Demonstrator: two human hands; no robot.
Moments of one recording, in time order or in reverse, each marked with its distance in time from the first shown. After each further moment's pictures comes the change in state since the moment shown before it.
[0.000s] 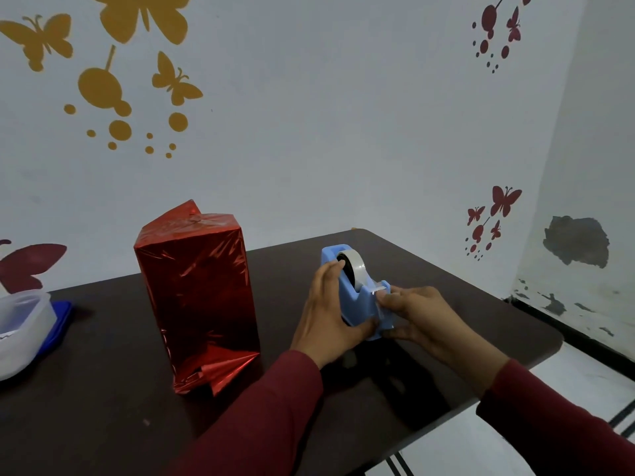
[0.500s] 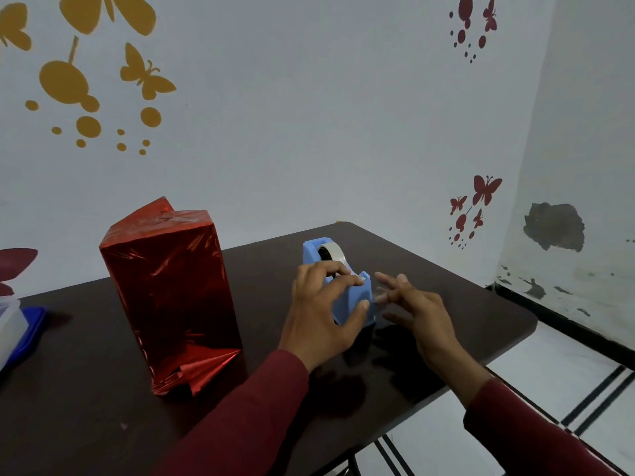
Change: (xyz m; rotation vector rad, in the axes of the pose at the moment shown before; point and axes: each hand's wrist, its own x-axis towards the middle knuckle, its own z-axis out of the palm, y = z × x) left_hand -0.013 0.034 0.000 0.150 0.211 0.367; right_hand -0.008 0.037 -0.028 0.008 0.076 -0.312
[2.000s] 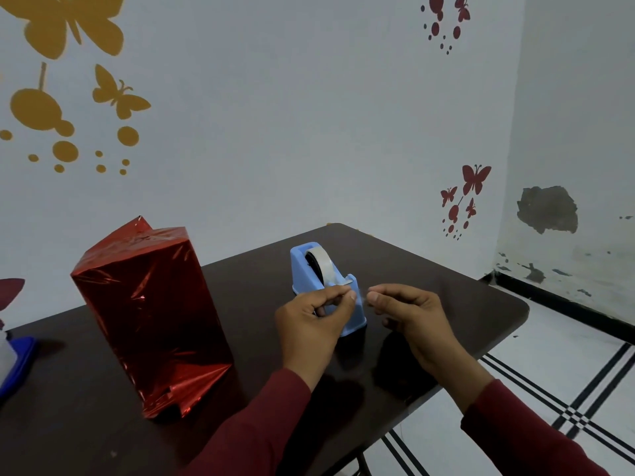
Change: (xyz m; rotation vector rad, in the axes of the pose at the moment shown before) left_hand -0.003 0.030 0.006 -0.461 0.153 -0.496; right_hand -0.010 -0.009 -0.003 0.130 0.018 0.021
